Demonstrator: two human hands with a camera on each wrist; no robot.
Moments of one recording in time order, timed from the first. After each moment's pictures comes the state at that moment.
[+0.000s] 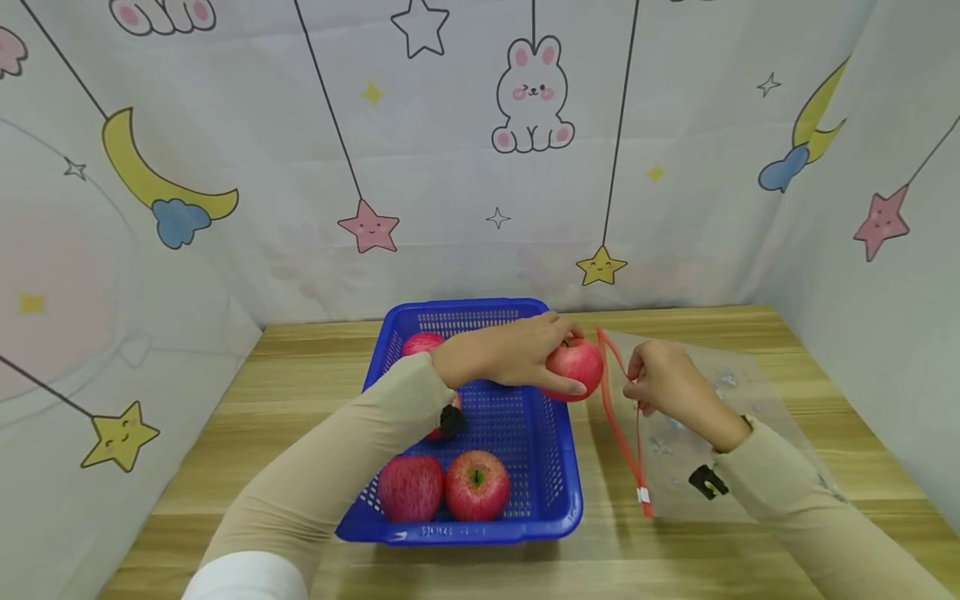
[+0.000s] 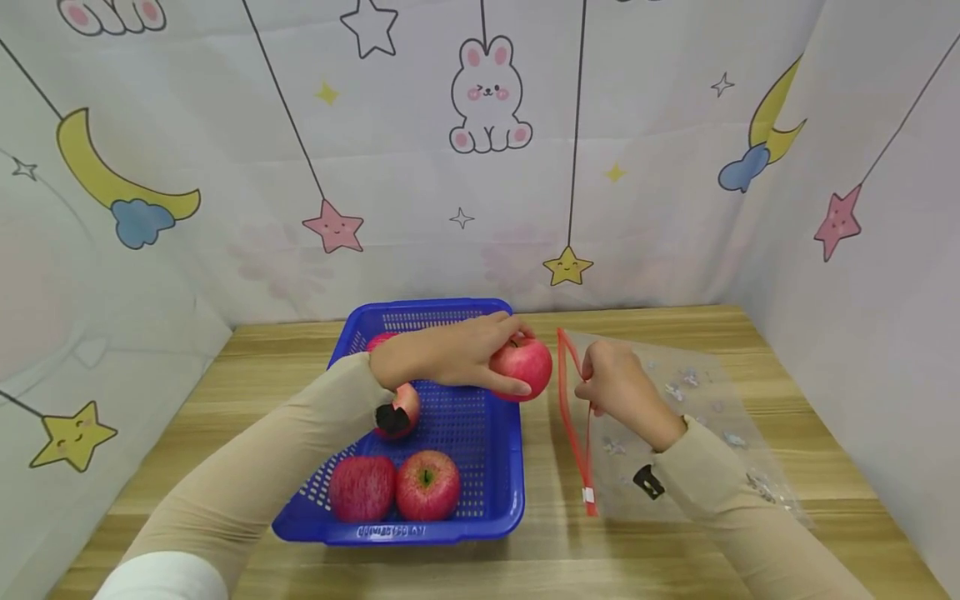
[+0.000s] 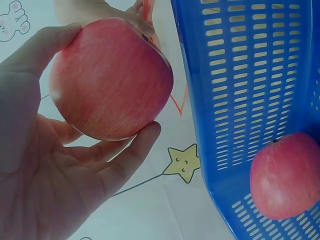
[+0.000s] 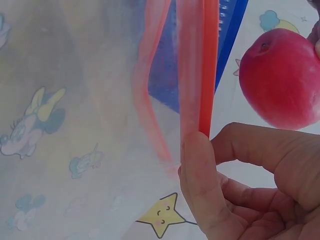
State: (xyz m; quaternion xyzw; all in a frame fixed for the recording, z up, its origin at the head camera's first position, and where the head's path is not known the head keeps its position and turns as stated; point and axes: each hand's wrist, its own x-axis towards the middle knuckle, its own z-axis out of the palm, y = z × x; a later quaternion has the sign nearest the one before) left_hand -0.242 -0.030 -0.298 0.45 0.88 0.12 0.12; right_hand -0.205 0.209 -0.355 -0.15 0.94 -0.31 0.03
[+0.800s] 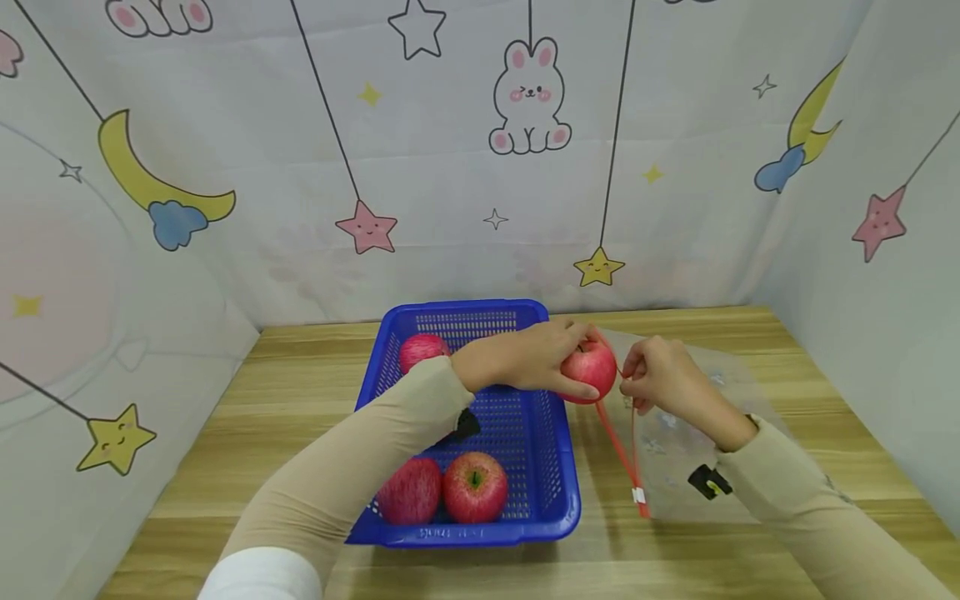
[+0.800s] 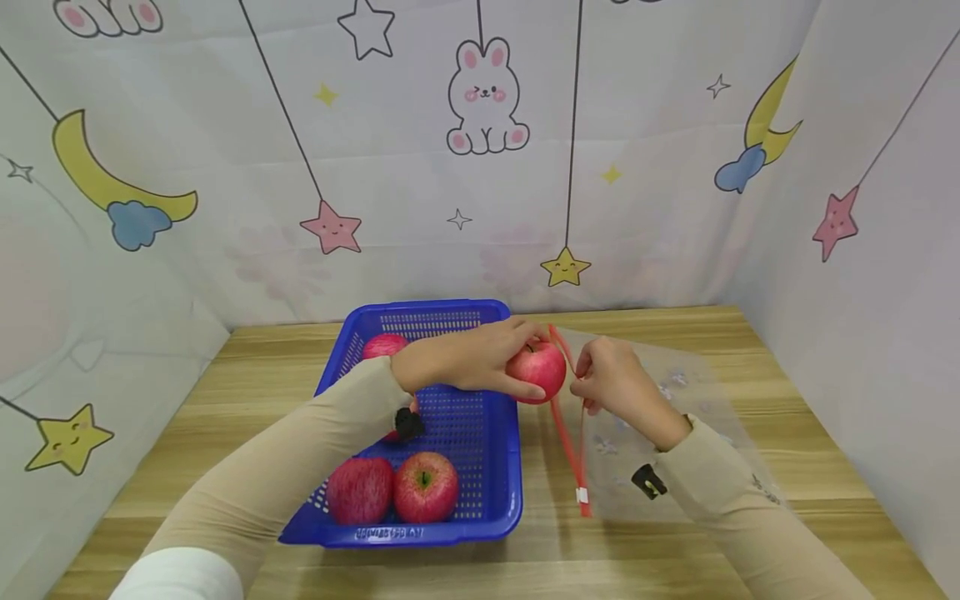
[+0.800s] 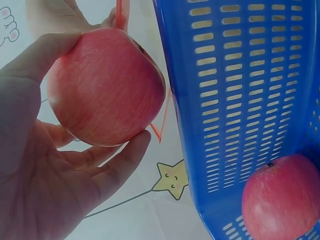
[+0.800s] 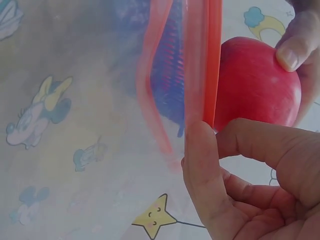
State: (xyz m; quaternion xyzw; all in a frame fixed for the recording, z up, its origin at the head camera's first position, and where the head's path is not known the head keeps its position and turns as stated) left_hand -0.249 -0.010 -0.314 0.47 0.86 0.14 0.12; right_hand -0.206 0.210 -0.346 -0.16 0.92 -0.36 0.05
